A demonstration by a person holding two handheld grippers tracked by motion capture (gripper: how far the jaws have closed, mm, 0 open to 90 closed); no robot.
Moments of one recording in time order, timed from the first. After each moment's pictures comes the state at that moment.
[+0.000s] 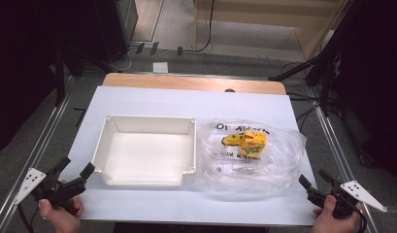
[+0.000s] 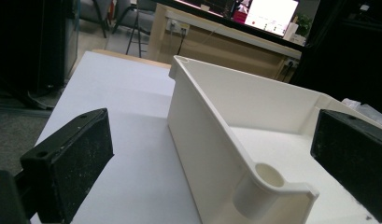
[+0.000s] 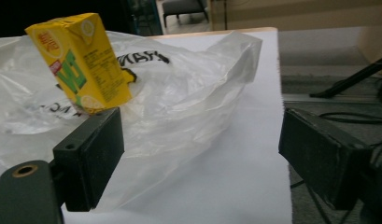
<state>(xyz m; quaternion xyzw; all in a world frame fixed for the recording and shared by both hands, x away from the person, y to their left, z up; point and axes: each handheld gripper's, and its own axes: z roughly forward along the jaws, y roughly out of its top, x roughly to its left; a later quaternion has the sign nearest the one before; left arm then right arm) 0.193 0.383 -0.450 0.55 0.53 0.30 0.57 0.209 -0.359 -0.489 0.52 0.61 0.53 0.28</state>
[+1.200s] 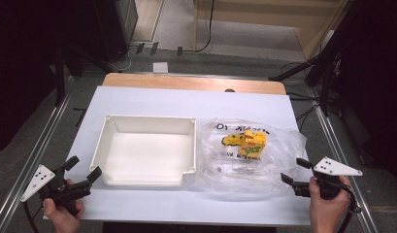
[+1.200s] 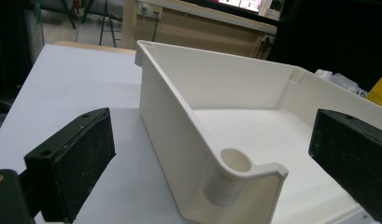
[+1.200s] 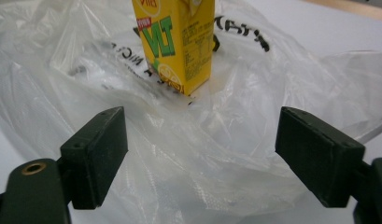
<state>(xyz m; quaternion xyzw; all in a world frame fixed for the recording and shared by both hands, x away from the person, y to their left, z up) 0.197 0.375 -0.449 0.61 0.49 0.27 0.56 0.249 -0.318 -0.440 0.40 0.78 0.45 0.18</state>
